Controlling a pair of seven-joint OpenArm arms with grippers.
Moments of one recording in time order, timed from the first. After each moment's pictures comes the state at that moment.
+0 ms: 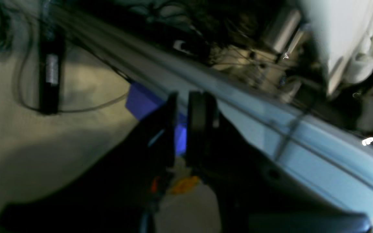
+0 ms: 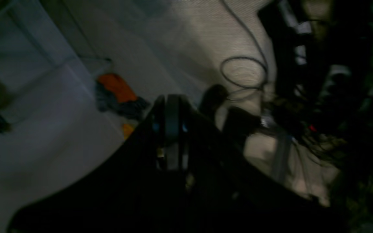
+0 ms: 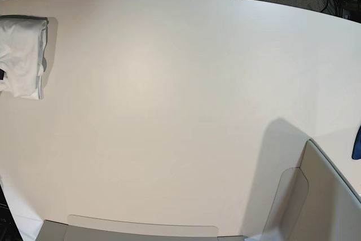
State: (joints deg) left arm 38.7 1.4 -33.0 84.9 -57.2 -31.5 72.4; right arm -25.5 16.9 -36.5 67.1 -4.6 38.0 -58.3
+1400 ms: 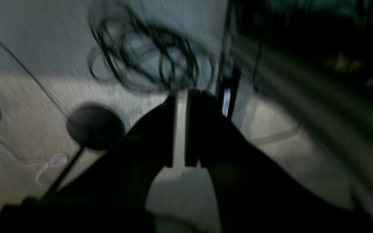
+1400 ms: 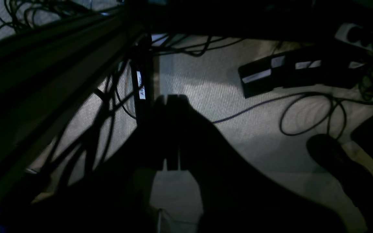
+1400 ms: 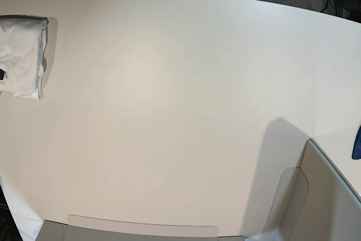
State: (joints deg) left arm 5.9 -4.5 1.1 14.3 -6.4 -4.1 -0.7; right arm -2.6 -2.7 -5.6 10.7 2.2 0.2 -2.3
